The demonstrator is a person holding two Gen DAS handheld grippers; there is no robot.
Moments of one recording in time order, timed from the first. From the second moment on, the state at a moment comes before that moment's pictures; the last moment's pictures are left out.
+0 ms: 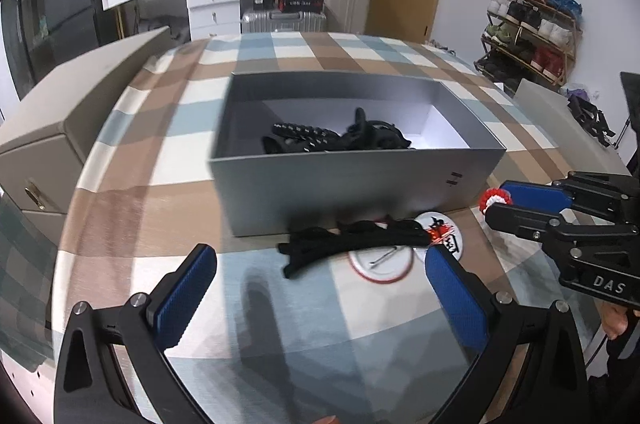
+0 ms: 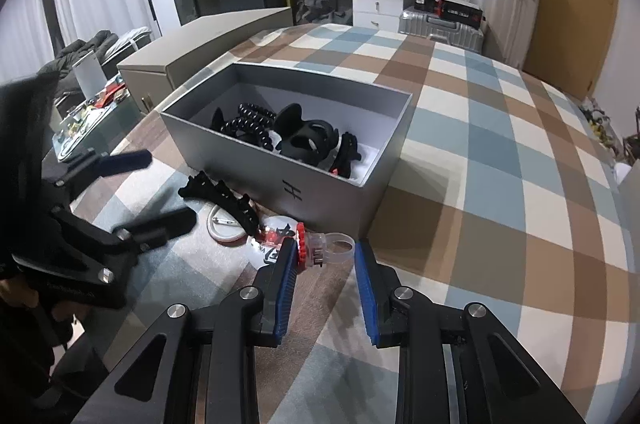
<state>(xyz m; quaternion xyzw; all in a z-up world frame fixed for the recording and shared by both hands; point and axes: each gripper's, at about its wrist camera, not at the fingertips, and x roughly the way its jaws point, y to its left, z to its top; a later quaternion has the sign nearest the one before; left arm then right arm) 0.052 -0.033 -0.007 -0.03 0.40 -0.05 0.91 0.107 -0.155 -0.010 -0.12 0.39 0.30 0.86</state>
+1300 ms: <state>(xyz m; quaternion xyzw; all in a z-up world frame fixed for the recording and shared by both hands) 0.054 -0.044 -0.006 -0.03 0.42 -0.05 0.91 0.108 -0.168 0.006 -0.10 0.37 0.29 0.88</state>
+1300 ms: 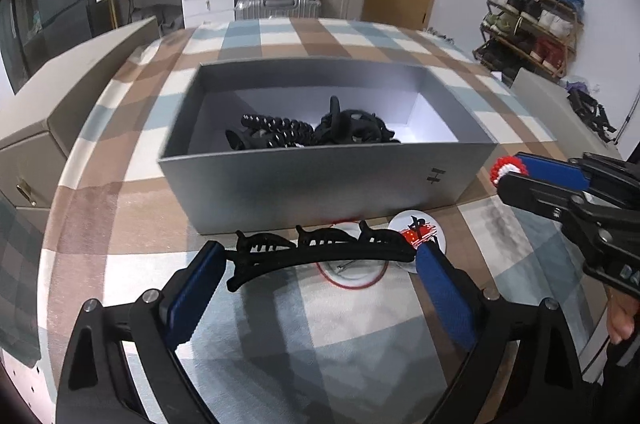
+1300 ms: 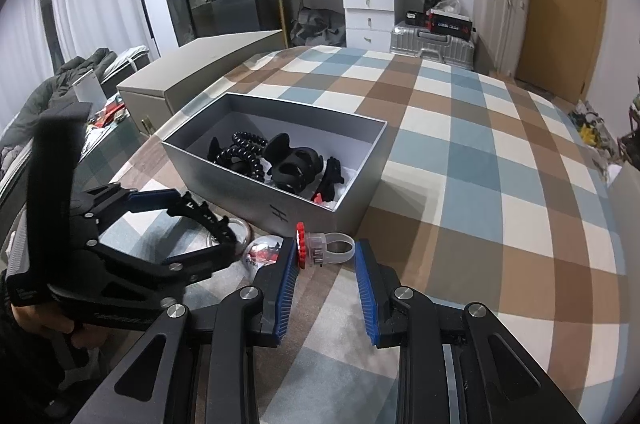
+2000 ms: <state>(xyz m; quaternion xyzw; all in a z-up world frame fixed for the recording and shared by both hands) 0.043 -0.016 0.034 -0.05 0.31 -0.04 0.95 0.098 -0.178 0.034 -0.02 0.29 0.33 0.90</state>
